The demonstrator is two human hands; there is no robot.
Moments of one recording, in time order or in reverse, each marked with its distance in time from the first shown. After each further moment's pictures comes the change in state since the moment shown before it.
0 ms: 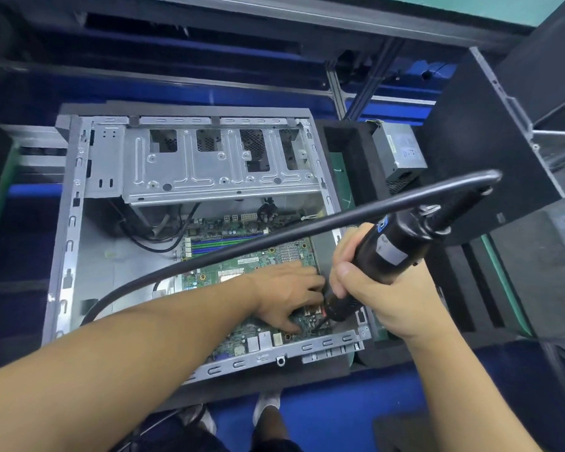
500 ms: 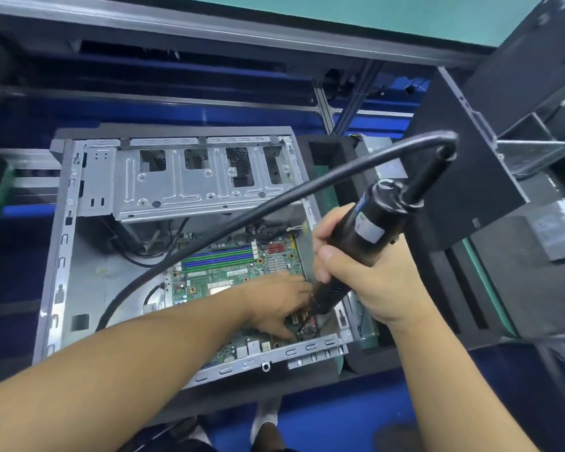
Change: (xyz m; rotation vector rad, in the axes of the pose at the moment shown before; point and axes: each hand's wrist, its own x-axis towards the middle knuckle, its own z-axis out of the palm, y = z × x) left_hand 0.008 0.011 -0.013 -0.029 0.016 -0.114; right_hand 0.011 -0.023 -0.004 0.076 0.054 -0.028
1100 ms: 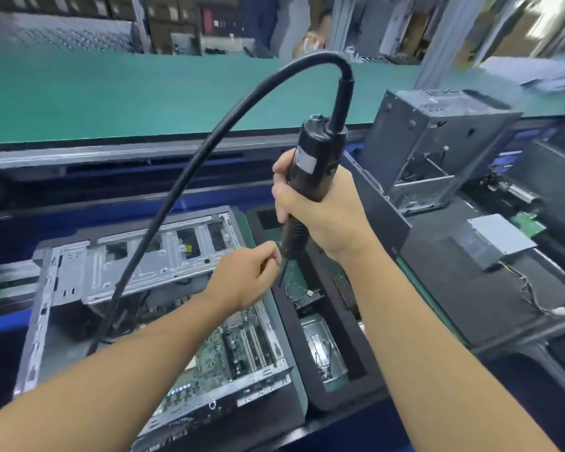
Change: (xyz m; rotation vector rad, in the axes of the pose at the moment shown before) left_hand 0.035 0.053 -0.145 -0.238 0.637 -0.386; right_hand 0.028 -0.107 -0.064 -0.060 0.122 -0.355
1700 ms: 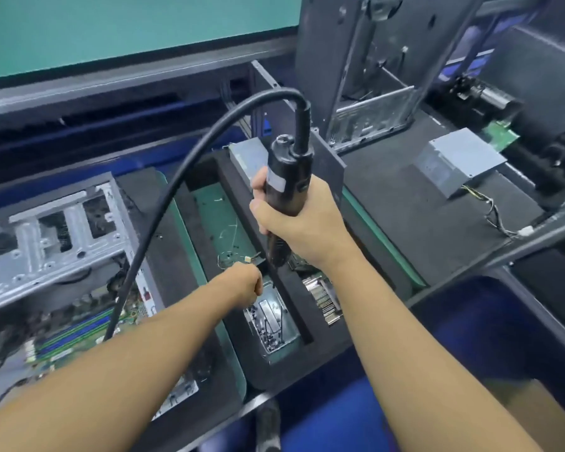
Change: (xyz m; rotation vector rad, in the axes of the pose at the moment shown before) left_hand 0.059 0.010 0.191 0.351 -0.934 -0.240; right_hand -0.065 0.102 -0.131 -0.032 0.192 0.235
